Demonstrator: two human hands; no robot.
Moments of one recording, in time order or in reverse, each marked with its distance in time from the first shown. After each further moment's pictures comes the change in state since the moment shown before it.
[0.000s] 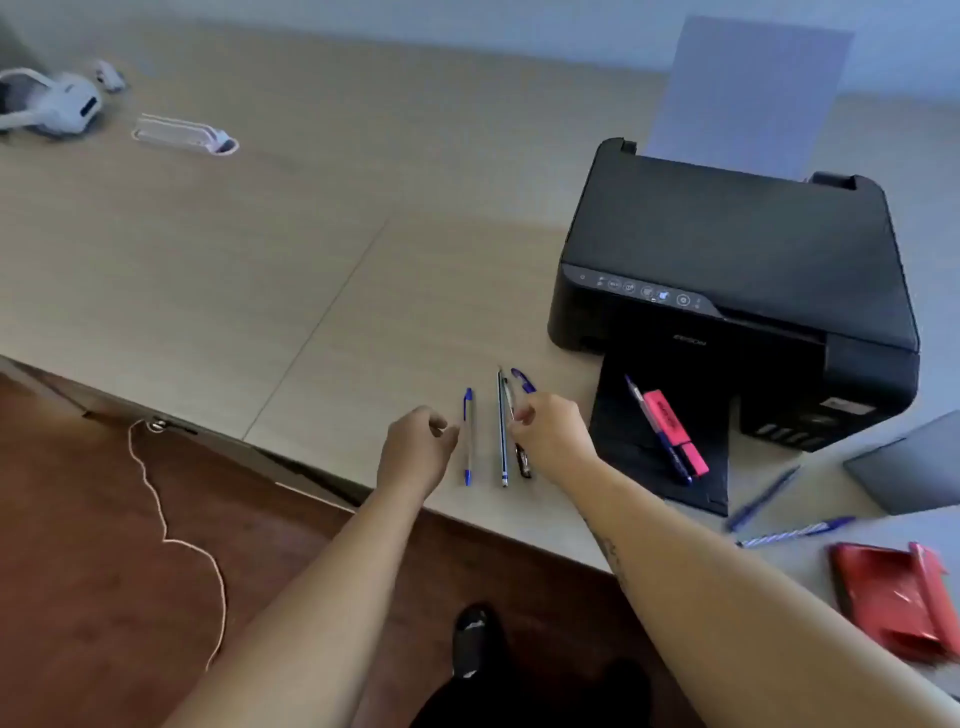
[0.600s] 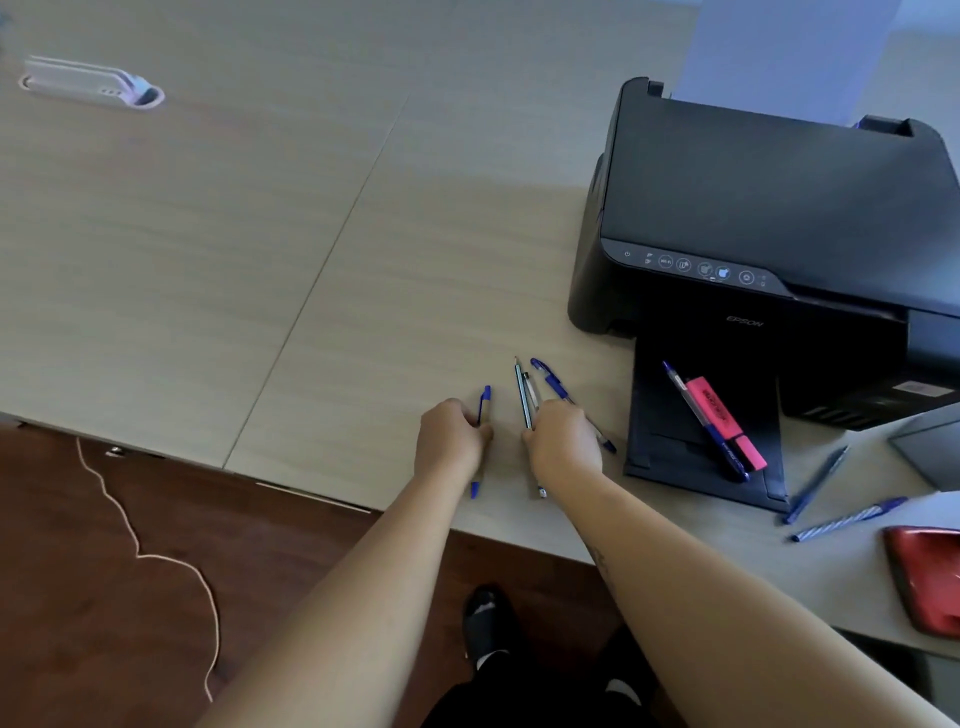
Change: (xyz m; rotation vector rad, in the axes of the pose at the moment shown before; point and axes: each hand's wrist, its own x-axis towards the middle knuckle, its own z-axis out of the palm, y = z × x) left_hand 0.054 0.000 0.020 -0.011 -0.157 -0.085; right_hand 0.052 0.003 0.067 -0.242 0.095 0.253
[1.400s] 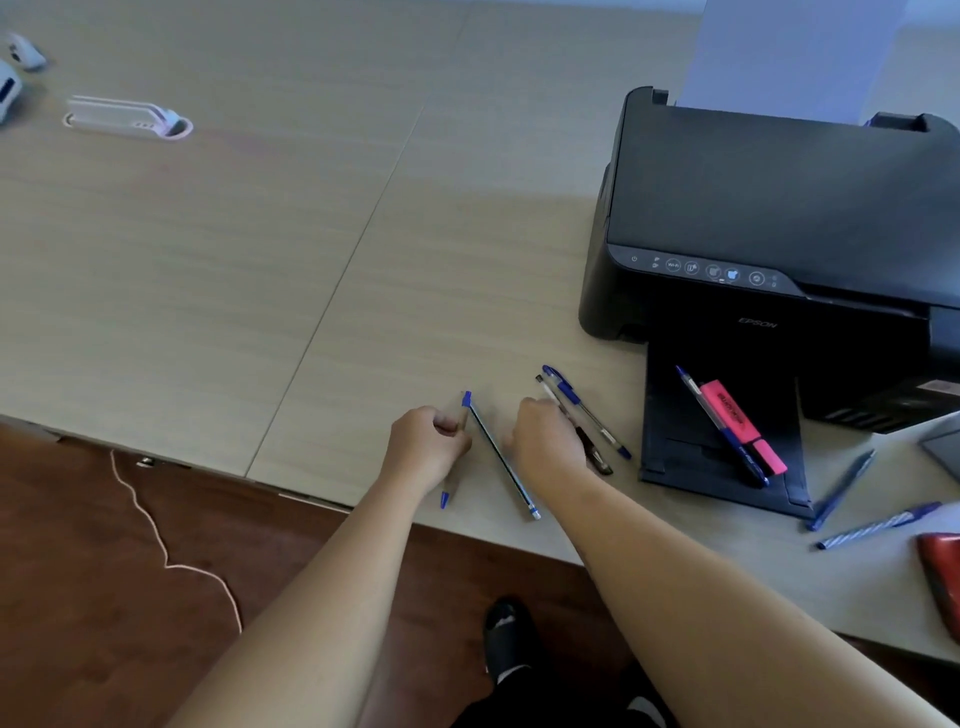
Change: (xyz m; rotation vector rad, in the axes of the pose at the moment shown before) left_hand -0.001 -0.023 -0.041 -0.069 0.014 0.024; right_hand 0.002 -0.020 0.010 -0.040 0.007 -0.217
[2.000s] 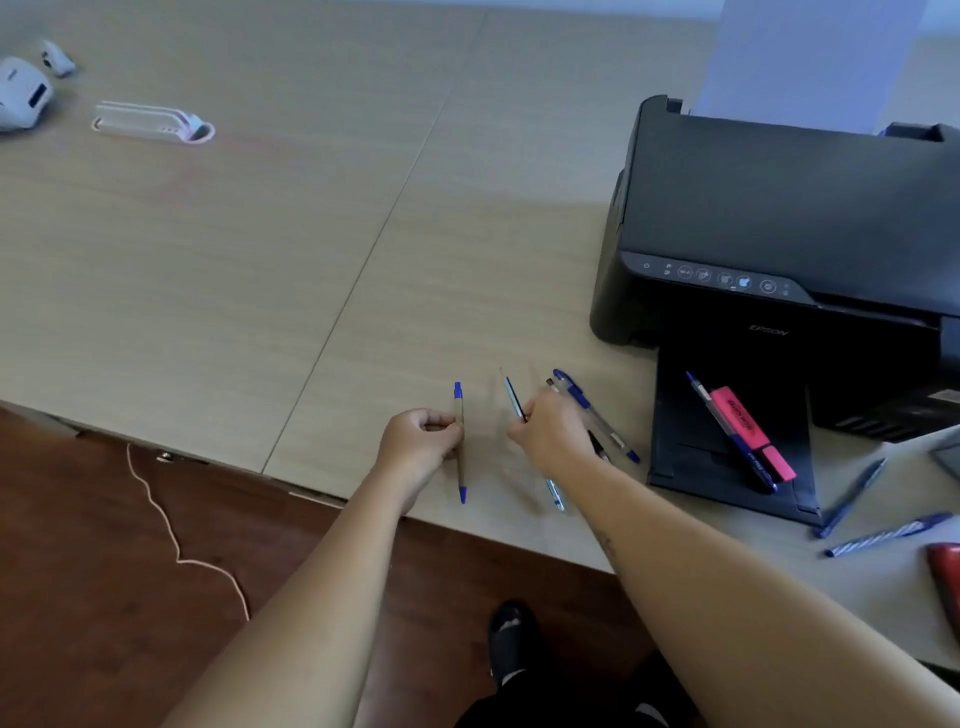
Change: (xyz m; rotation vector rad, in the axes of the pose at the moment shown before) left_hand 0.001 -0.011 -0.016 -0.379 -0.046 -0.114; right_hand 0.009 -0.005 -0.010 0.279 -0.070 0.048
